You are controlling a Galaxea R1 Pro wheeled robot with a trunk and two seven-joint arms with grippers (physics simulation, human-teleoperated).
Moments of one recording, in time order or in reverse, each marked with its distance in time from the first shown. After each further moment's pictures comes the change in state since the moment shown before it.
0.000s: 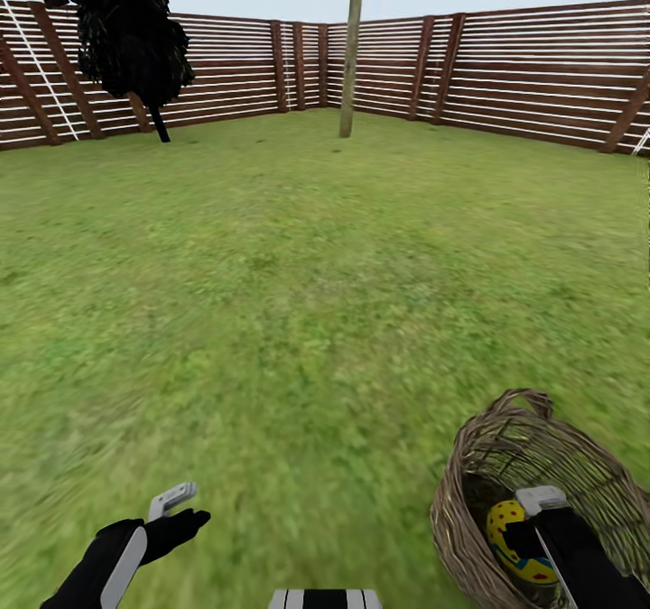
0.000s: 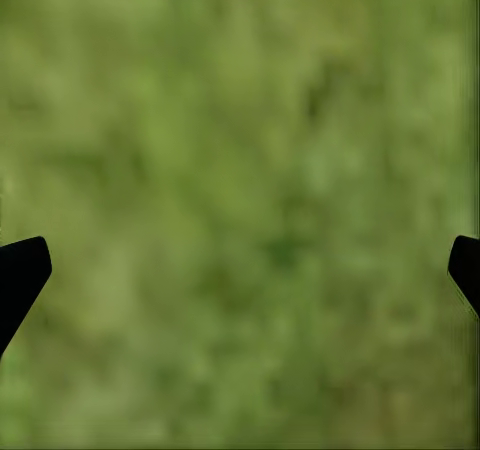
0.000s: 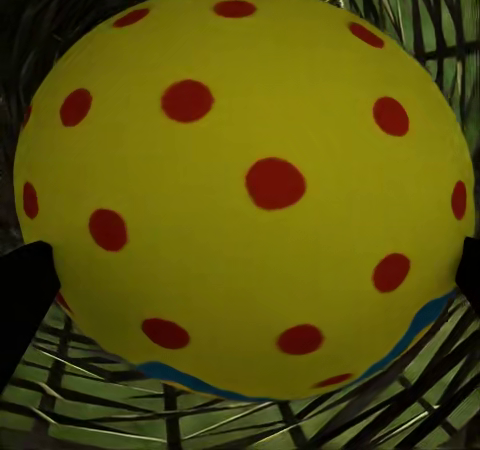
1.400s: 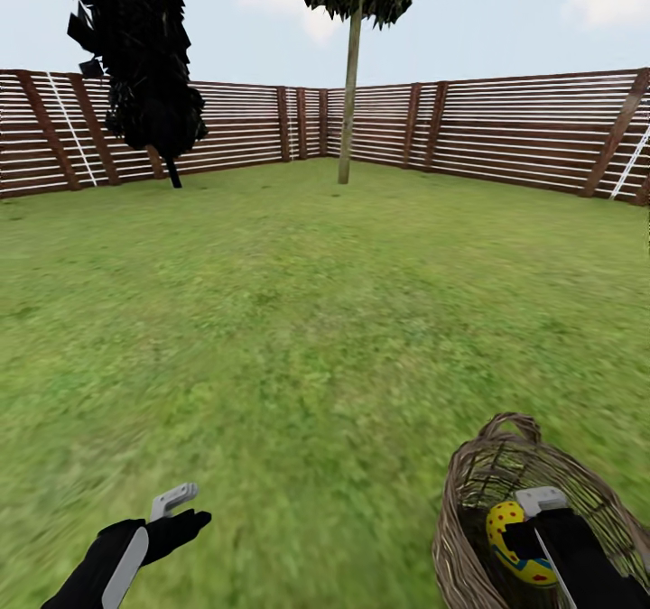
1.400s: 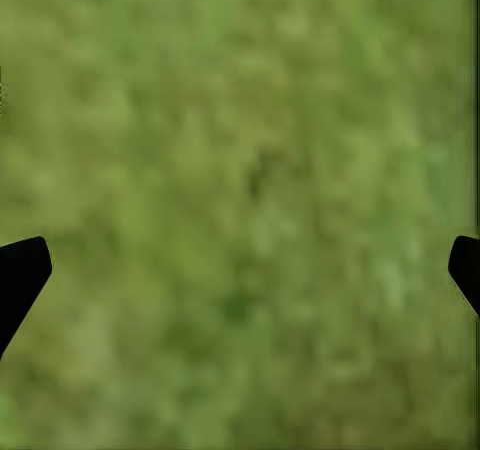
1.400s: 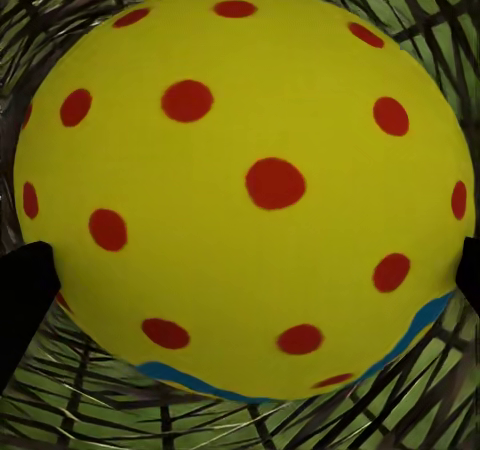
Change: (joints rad) left arm 0.000 -0.002 -0.008 0.001 -0.004 0.000 0.000; right arm 0.000 0.002 0.000 0.004 0.000 0.000 0.000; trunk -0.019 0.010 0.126
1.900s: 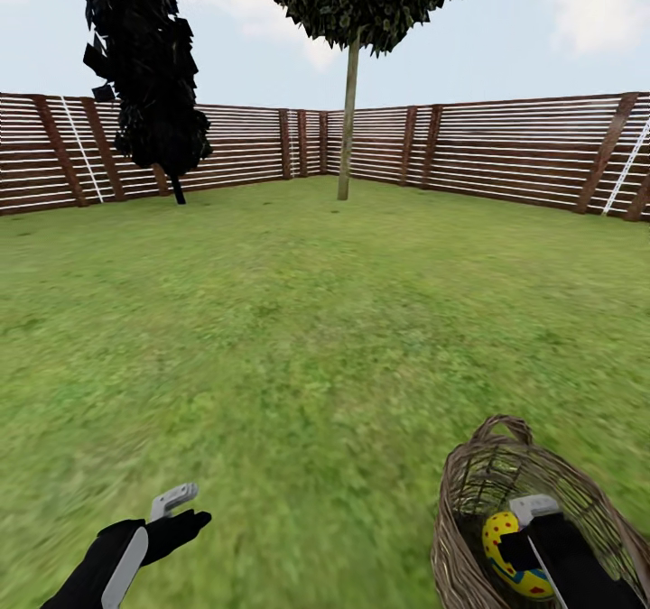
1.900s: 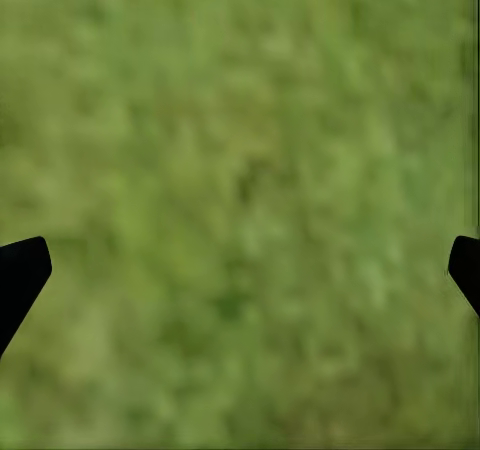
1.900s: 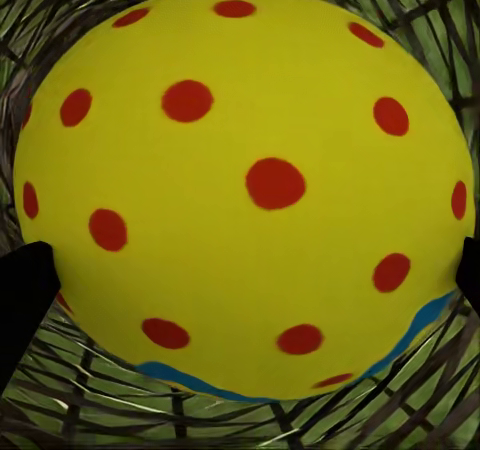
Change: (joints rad) left arm 0.000 0.001 0.000 0.000 0.001 0.001 -0.001; right arm 0.000 0.003 0.042 0.044 -0.001 0.000 -0.003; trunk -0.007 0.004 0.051
